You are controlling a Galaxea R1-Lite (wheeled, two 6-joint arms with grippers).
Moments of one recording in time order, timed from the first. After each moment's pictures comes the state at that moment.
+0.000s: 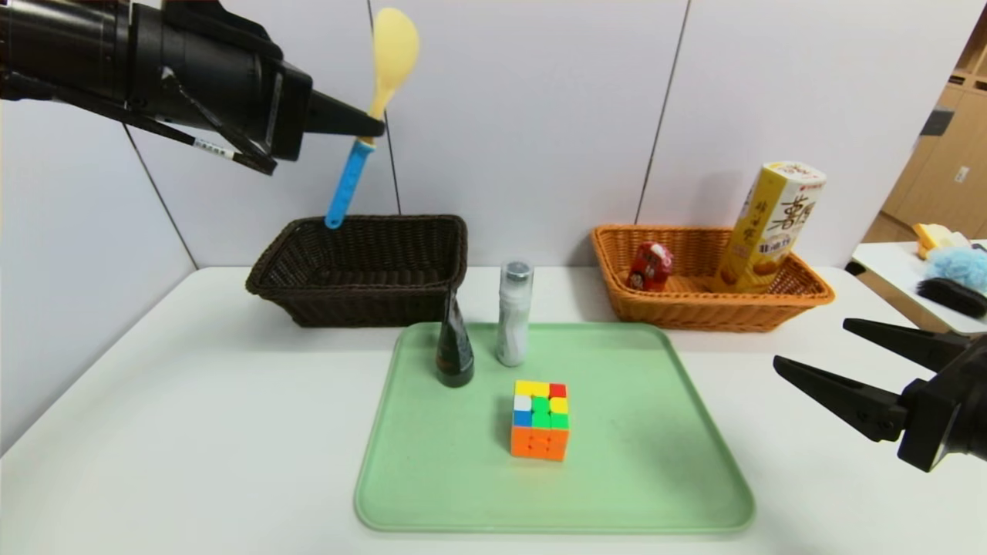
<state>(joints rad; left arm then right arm) -0.32 1.69 -1.92 0.56 -0.48 0.30 0.22 1.08 -0.43 -0.44 0.20 -0.05</state>
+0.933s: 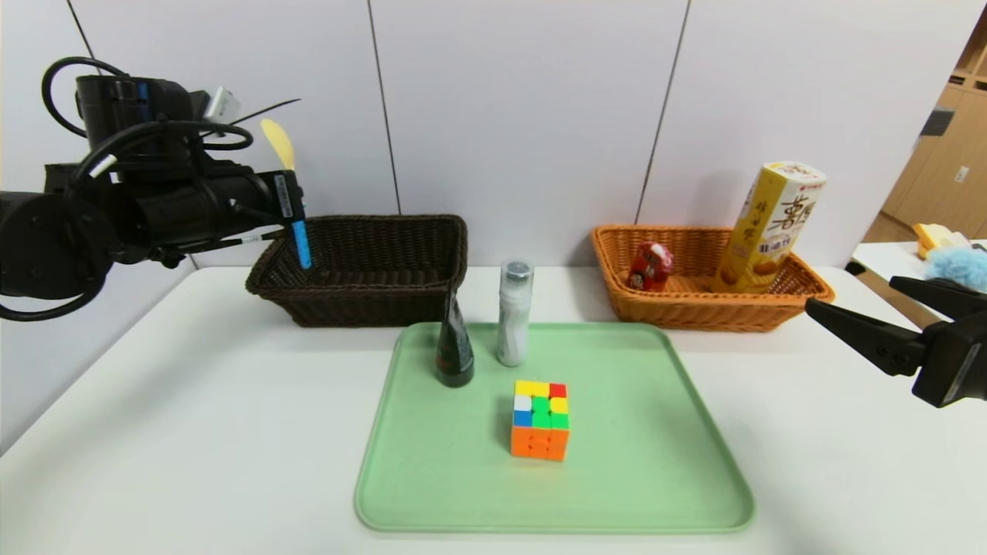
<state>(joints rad) -0.15 1.71 -1.21 -0.33 0.01 -0.15 0.13 1.10 -0.49 -0.48 0.13 -0.04</state>
